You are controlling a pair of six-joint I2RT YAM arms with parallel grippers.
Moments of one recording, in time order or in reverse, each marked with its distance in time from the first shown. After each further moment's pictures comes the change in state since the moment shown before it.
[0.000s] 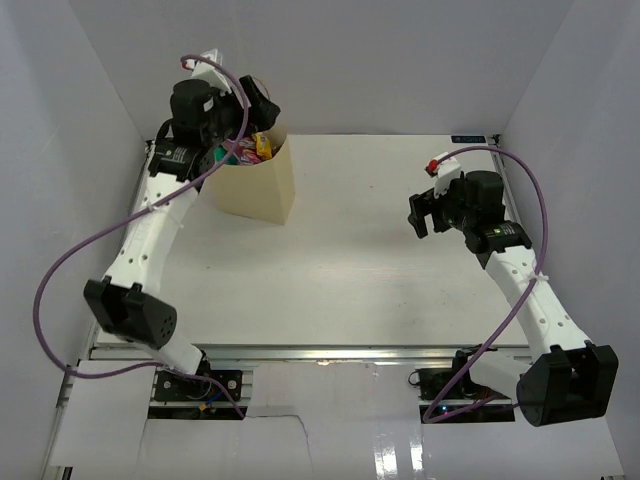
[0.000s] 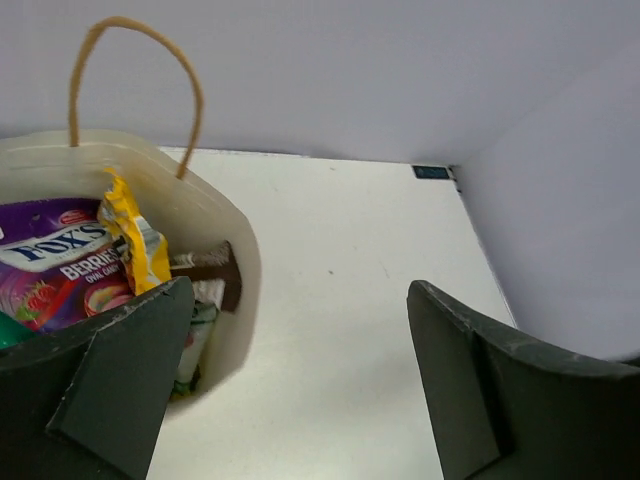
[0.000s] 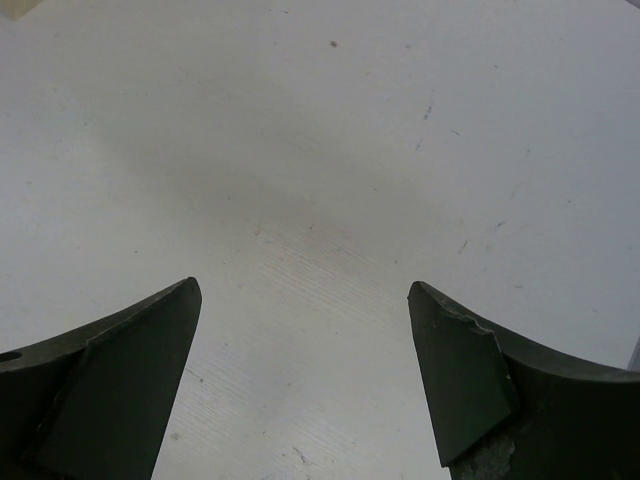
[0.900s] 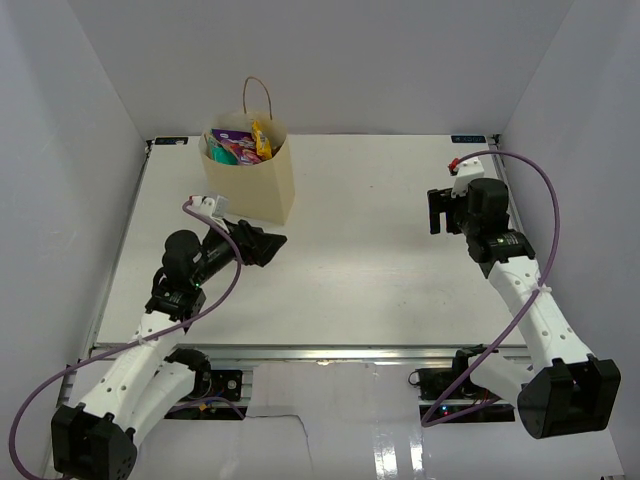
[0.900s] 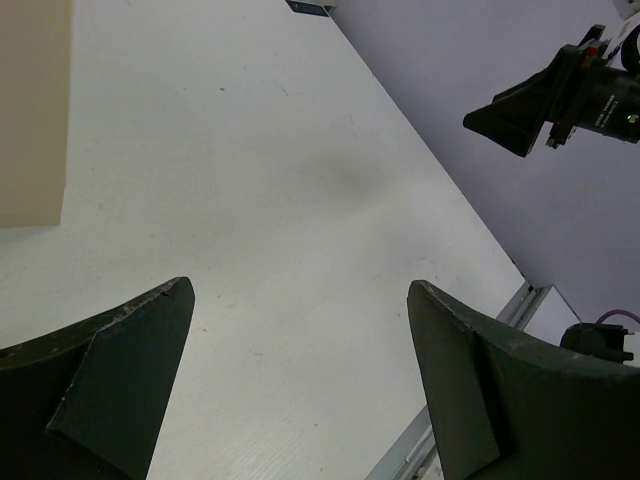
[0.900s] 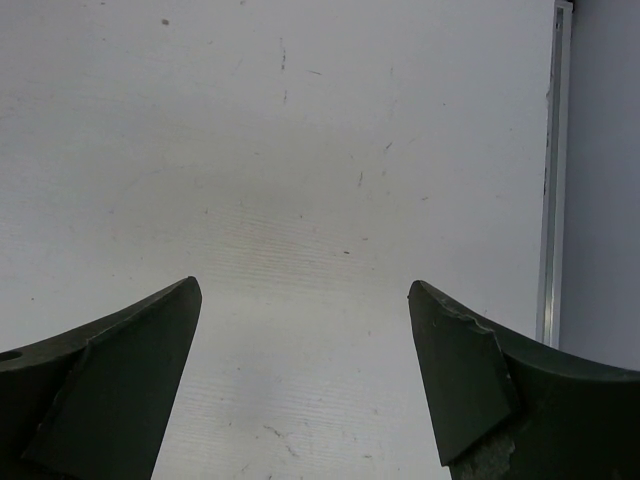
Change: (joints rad) left arm -0.047 -0.848 -1.286 0.574 0.355 -0.043; right arm -0.016 -0.061 -0.045 0.013 0.355 0.148
